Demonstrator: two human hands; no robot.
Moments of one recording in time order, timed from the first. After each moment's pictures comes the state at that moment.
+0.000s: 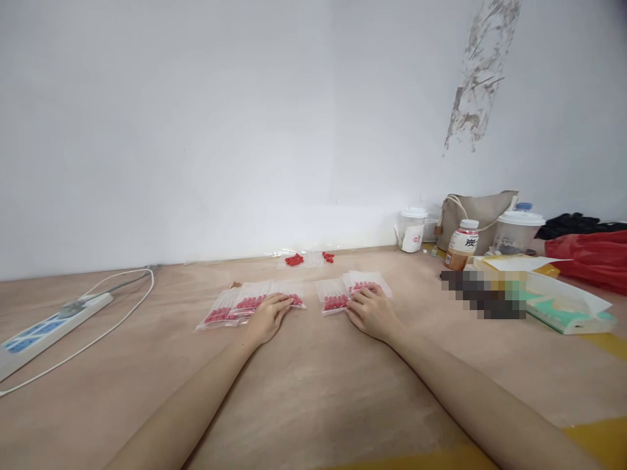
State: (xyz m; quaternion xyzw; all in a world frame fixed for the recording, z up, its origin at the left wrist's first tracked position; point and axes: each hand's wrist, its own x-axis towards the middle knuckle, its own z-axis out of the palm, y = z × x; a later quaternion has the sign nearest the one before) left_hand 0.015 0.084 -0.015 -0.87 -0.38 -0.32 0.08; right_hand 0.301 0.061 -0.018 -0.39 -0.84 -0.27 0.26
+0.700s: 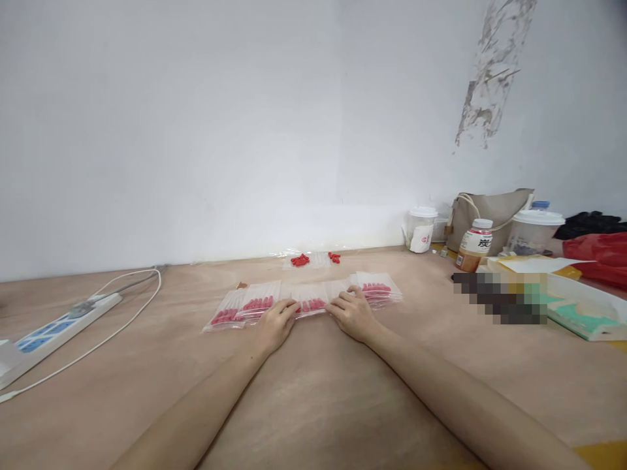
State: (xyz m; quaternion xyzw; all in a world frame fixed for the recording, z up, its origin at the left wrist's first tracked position) left_hand 0.018 0.070 -0.022 -0.85 -0.34 -0.34 0.21; right_hand 0.246 0.079 -0.021 -0.29 -0.83 -0.31 0.35
